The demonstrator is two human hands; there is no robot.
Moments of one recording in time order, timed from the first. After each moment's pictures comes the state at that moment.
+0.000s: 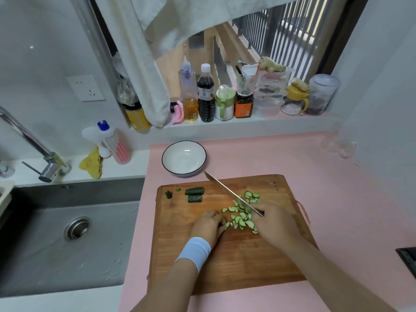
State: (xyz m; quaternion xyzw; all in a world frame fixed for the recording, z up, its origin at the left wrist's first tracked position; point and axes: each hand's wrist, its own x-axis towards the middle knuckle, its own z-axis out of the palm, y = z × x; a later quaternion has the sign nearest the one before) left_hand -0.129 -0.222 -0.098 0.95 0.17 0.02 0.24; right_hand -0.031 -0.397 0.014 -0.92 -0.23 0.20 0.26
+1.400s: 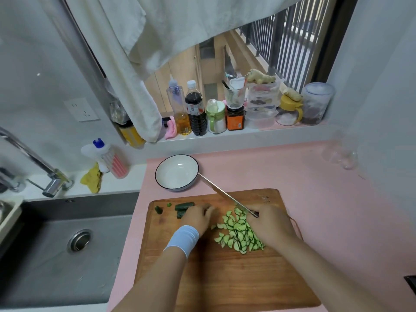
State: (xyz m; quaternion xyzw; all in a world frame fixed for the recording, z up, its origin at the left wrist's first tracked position) left_hand -0.060 -0.209 -0.049 0.89 0.35 0.00 0.28; right_hand 0.035 -0.412 0.020 -0.90 -0.28 0.20 0.28
